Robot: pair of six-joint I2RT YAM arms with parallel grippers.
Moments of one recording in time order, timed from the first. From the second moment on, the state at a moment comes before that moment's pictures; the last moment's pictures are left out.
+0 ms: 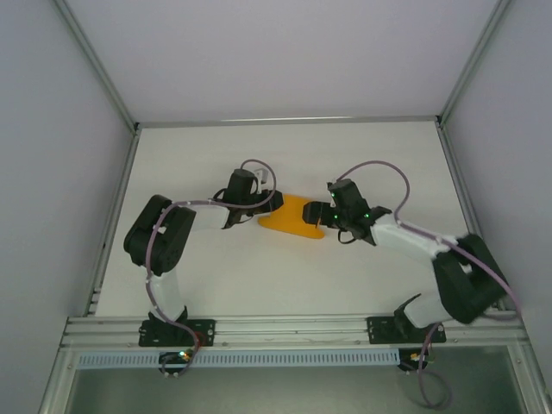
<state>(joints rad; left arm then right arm) -0.55 1.88 0.93 0.28 0.36 -0.64 0.49 1.49 0.78 -0.14 -0.06 0.60</state>
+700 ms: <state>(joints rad) -0.42 1.92 0.80 0.55 0.60 -0.70 0.38 1.49 0.67 0.07 -0.32 0.73</state>
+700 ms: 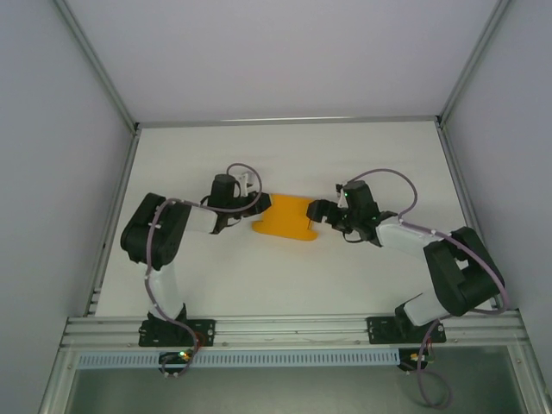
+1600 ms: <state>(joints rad) -0.43 1.62 0.78 0.27 0.54 -0.49 0.34 1.69 0.72 0.42 -0.67 1.12</state>
